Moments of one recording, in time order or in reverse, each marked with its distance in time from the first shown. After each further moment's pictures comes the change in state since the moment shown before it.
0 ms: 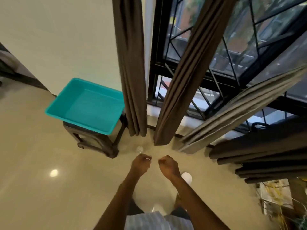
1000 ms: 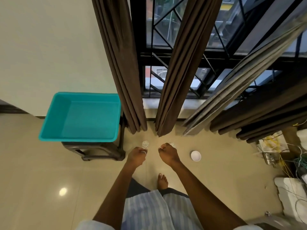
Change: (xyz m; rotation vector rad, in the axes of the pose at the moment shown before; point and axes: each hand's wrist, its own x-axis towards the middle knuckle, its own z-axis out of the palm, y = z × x) left_hand 0.043 0.012 -0.093 0.280 -0.054 -0.005; right_hand 0.008 -0.073 0.053 0.303 0.063 0.200
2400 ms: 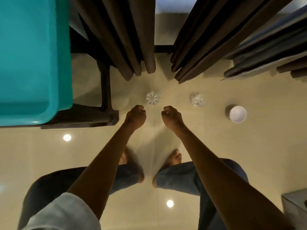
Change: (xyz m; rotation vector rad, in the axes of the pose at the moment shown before) left_hand 0.452 -0.191 0.060 0.399 -0.100 -0.031; right_hand 0.379 0.165 0.245 0.036 -0.116 0.210
